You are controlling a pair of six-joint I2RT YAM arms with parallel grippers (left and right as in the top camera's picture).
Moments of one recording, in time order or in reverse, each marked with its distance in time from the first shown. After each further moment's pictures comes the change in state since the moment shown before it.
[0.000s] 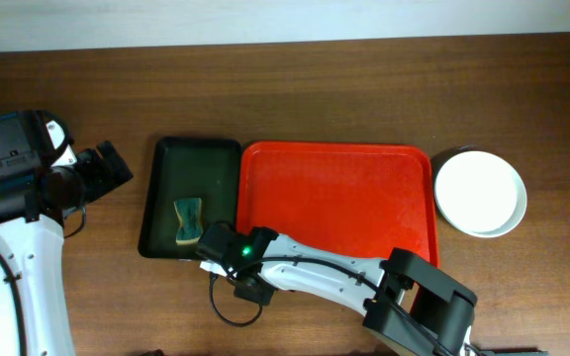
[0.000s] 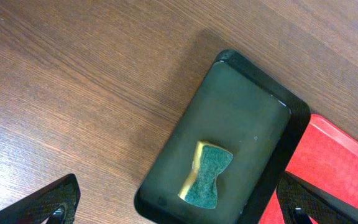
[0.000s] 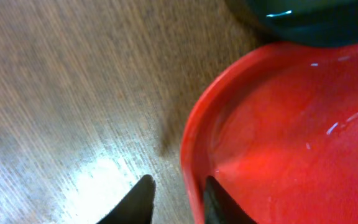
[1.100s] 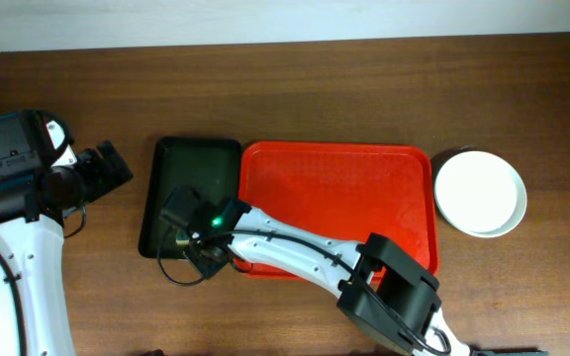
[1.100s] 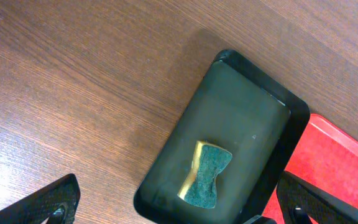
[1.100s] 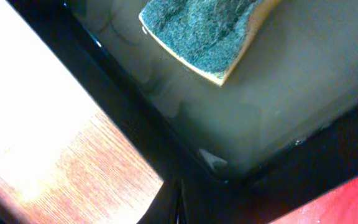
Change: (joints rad) left arm 0.000 0.000 0.000 -0.001 0.003 0.000; right arm -0.032 0.171 0.363 -0.010 -0.114 0.514
